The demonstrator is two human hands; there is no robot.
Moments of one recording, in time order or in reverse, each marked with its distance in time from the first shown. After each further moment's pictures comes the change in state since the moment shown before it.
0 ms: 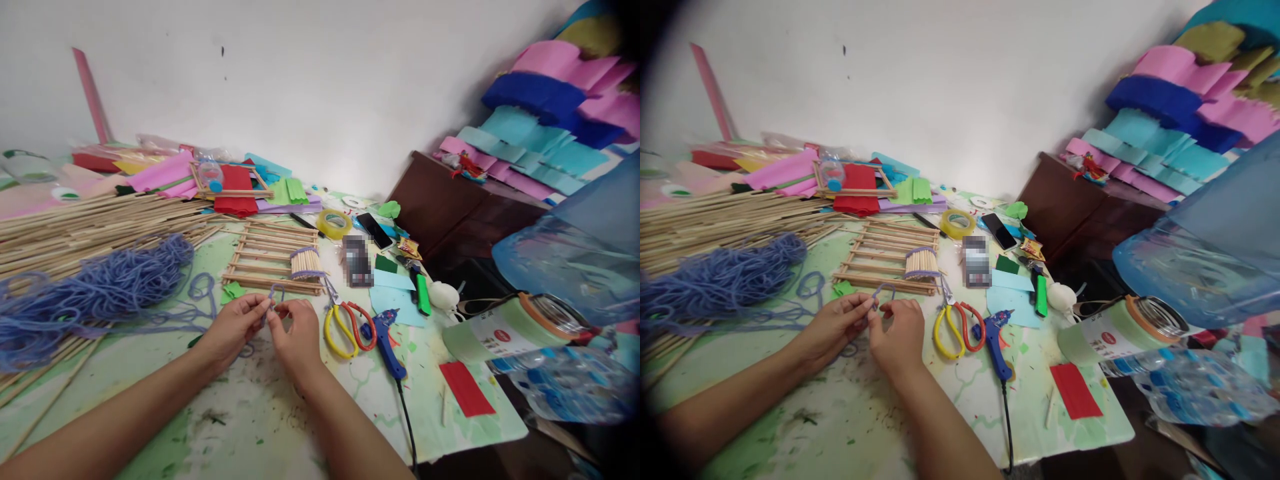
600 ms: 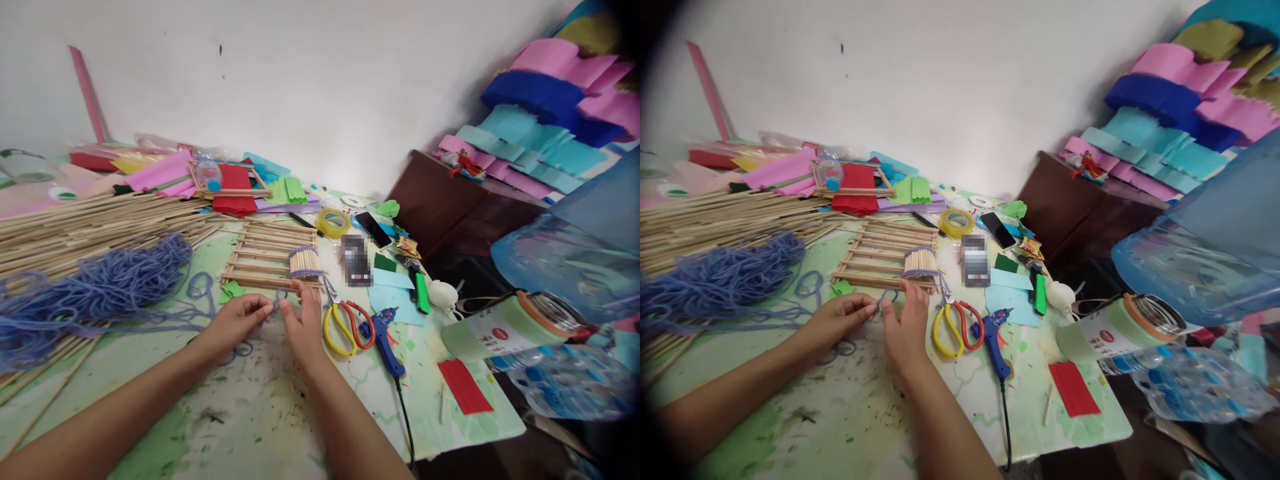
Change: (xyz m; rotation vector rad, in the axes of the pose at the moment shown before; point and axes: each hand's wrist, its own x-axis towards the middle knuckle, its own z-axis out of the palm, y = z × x) left_hand 0.005 0.009 -0.006 0.556 -0.122 0.196; right_hand 0.010 0.010 -0.006 0.205 0.100 0.064
